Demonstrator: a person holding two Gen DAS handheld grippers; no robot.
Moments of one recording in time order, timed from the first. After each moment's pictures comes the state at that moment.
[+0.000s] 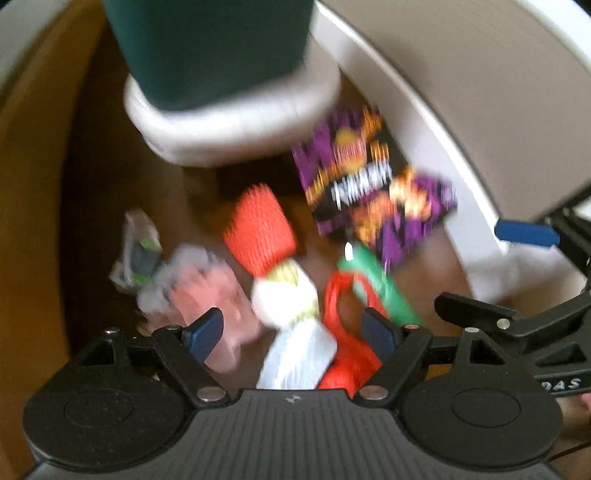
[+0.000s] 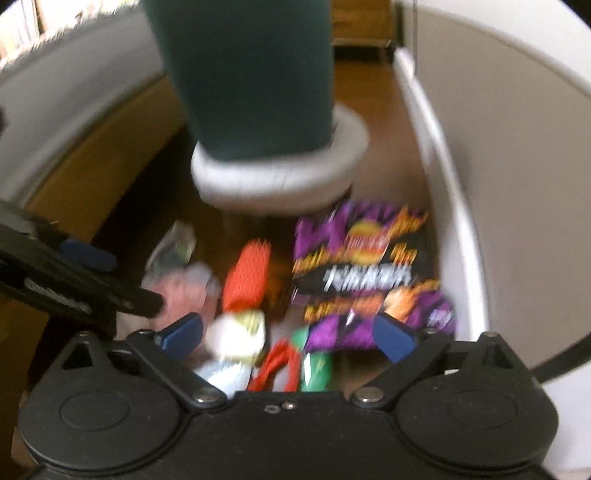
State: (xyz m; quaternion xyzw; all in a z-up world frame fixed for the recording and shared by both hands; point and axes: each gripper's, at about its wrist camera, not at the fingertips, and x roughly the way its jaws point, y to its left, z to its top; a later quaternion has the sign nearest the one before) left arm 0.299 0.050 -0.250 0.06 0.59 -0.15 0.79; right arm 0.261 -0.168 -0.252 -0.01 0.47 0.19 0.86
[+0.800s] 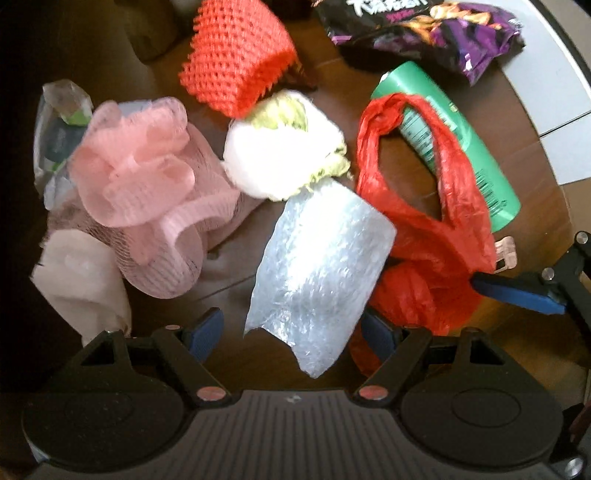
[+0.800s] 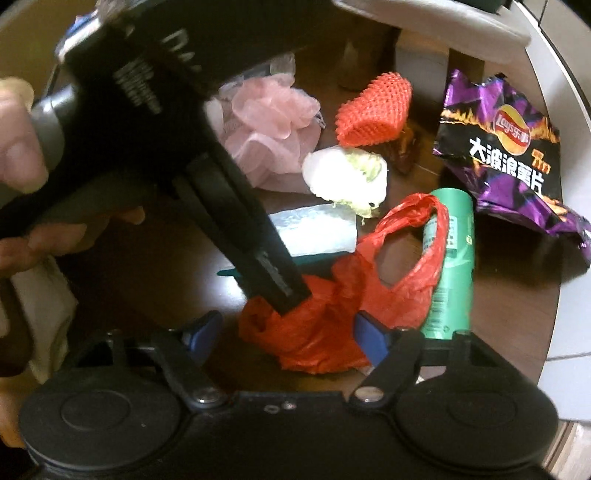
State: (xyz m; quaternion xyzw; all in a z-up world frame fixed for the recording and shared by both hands) left arm 0.280 0.046 -0.406 0.11 0.69 -0.15 0.70; right arm 0.201 -0.064 -0.372 -0.14 0.56 0.26 0.78
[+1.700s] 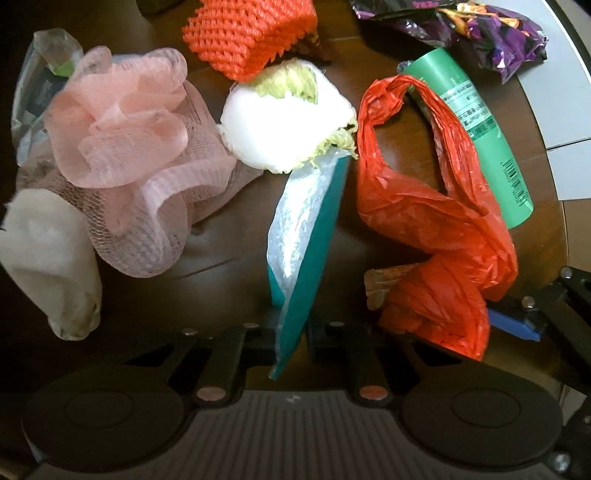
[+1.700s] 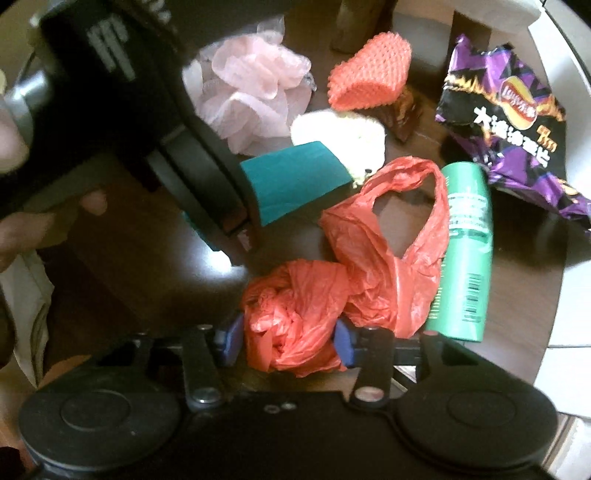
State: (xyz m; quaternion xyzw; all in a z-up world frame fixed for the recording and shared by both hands) left arm 0.279 0.059 -0.429 0.06 0.72 -0.14 0.68; right arm 0.201 -0.068 -0.379 -0.16 0.59 0.24 0.75
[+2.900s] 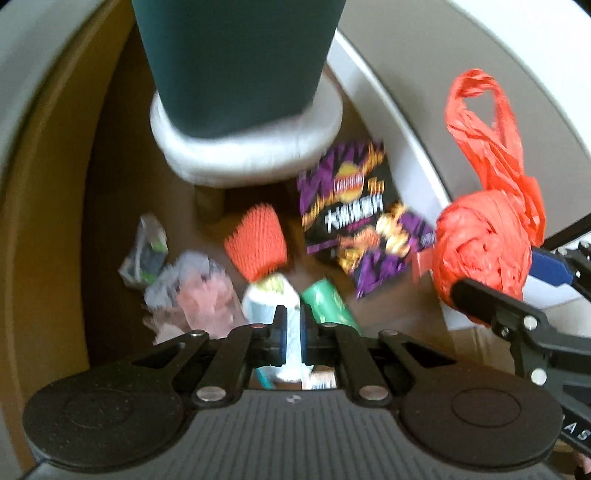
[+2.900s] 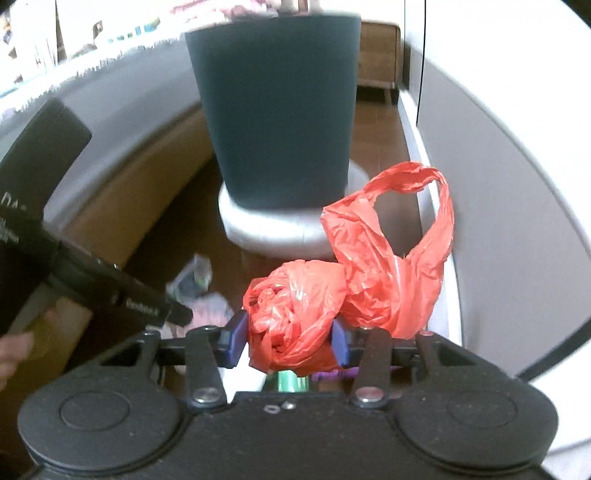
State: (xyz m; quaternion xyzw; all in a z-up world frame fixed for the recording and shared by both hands) left arm 0.297 0.055 -0.177 0.00 0.57 -0.12 0.82; right arm 0.233 -0.145 -0.149 -0.04 0.38 0.17 0.91
